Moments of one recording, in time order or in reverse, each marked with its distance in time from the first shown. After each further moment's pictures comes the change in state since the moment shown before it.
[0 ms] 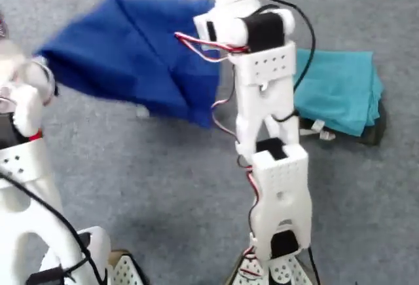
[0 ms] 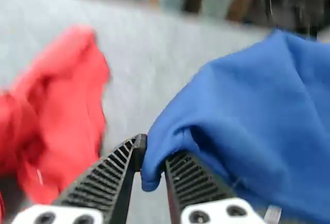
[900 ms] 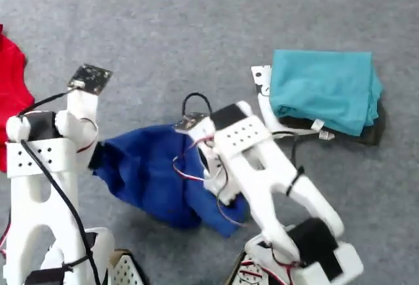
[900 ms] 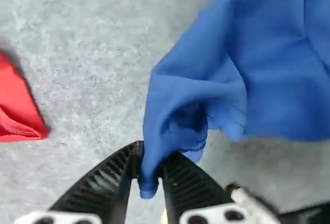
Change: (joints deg) left arm 6.5 -0.2 15.9 26.2 -29.9; right arm -12.7 -50.1 110.5 -0.9 12.7
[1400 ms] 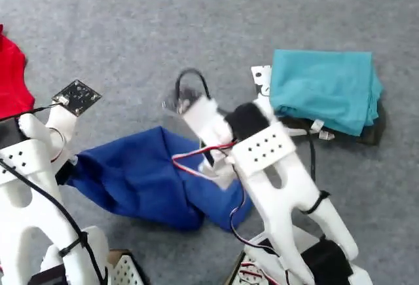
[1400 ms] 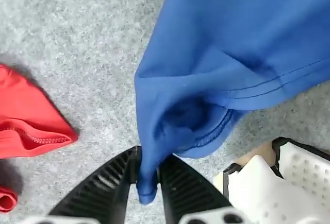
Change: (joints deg) left arm -13.8 -0.1 0.8 1.1 -28.4; right arm -1.1 -8.2 -16.0 0.5 3.9
